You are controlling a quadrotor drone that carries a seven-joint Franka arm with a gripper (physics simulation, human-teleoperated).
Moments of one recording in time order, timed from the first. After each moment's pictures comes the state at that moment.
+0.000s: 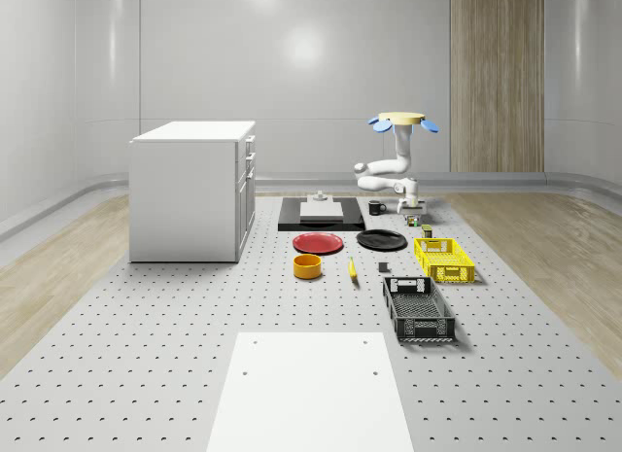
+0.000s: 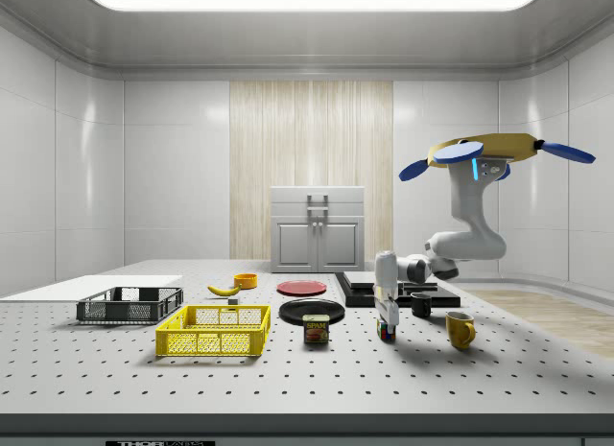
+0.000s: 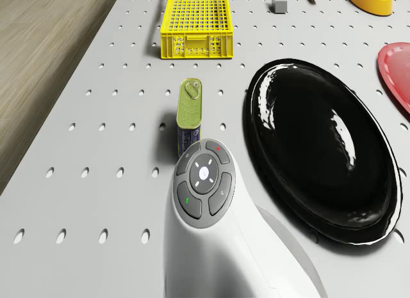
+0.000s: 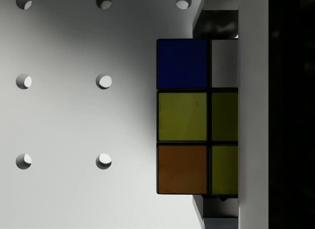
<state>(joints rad) -1.15 -1.35 1.17 -2.81 -2.02 1.49 1.63</state>
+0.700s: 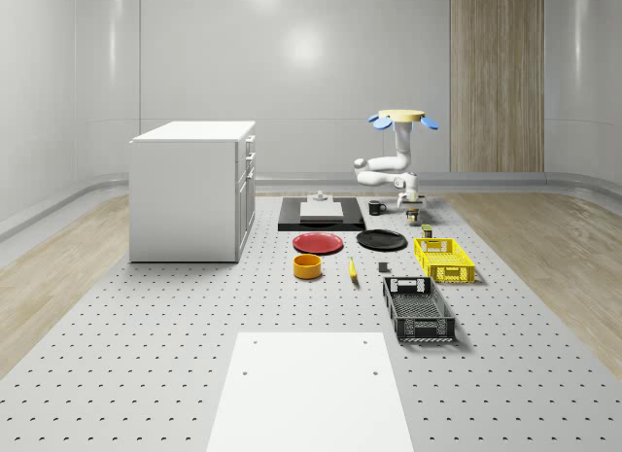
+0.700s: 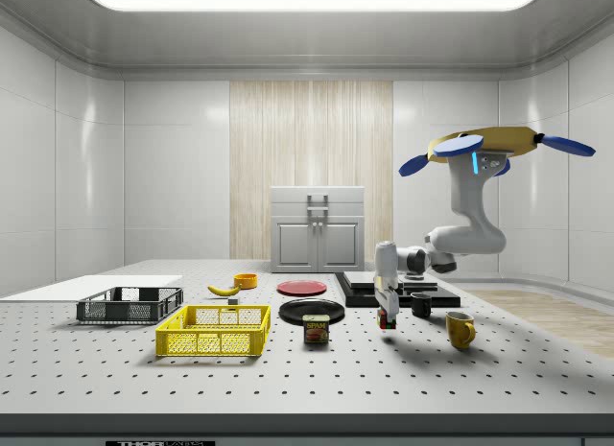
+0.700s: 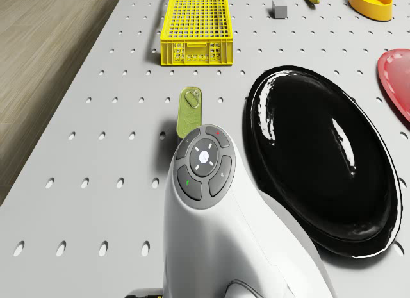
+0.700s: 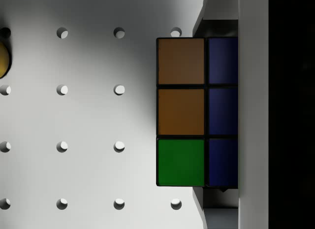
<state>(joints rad) -1.16 -1.37 1.24 -2.83 -1.94 1.47 1.65</state>
